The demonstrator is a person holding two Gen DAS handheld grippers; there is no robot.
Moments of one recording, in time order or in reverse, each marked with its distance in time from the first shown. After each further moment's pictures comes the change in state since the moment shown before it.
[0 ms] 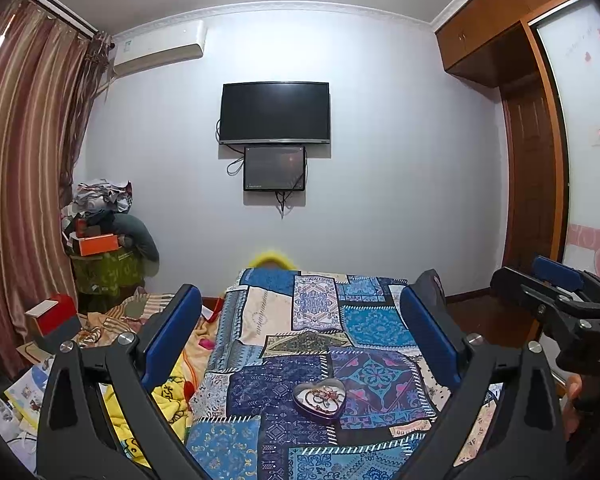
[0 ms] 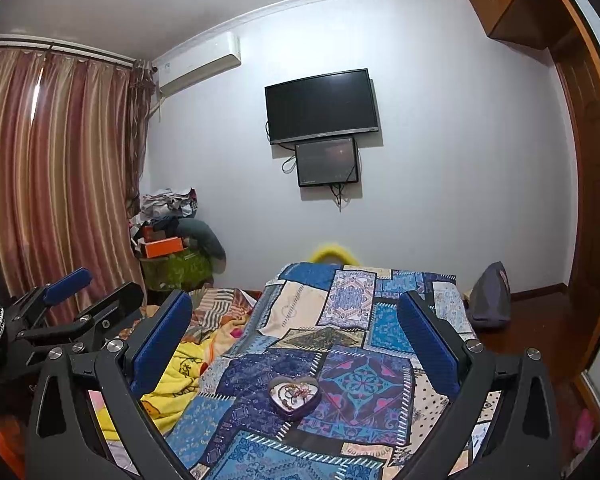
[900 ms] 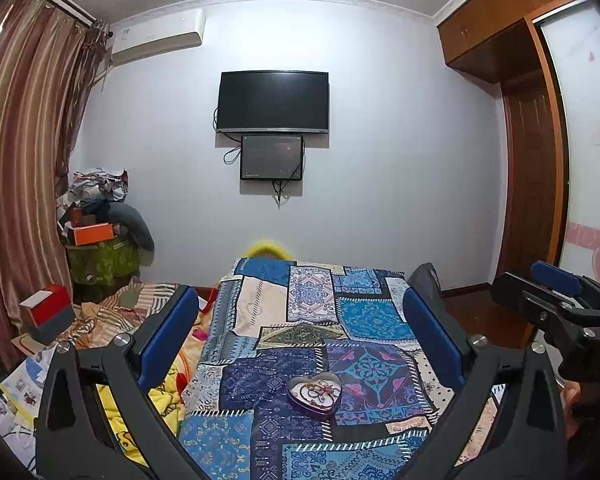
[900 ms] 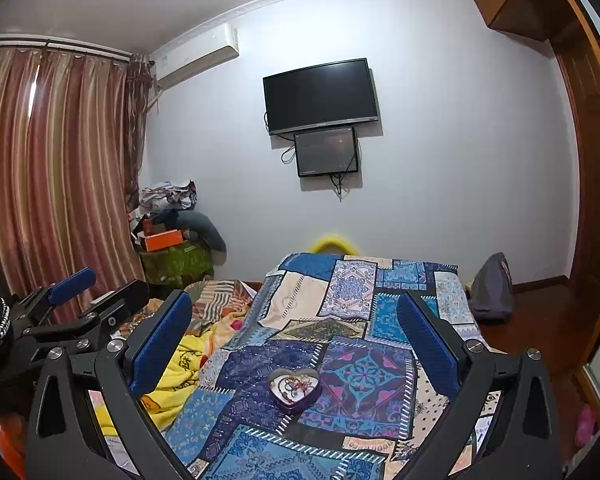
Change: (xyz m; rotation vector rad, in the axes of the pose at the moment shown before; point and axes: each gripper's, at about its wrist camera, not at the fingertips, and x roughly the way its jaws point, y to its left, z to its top) left arm 0.014 0.002 -0.006 -0.019 0.037 -0.019; right arm 0.002 -0.003 0.002 0.011 0.040 0.002
